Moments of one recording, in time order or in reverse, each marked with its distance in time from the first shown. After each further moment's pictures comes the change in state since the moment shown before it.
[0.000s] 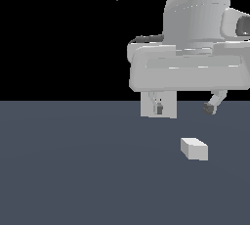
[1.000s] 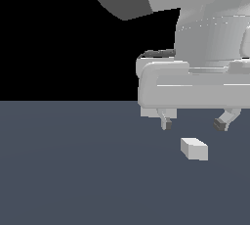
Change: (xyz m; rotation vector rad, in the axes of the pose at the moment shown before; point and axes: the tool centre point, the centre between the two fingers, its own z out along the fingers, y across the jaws) arm -0.016 0.014 0.025 0.006 0.042 0.017
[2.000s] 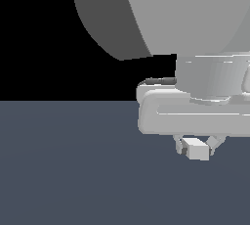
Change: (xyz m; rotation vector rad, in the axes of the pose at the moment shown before) arm -0.015 0.001 0.040 0.000 0.001 0.001
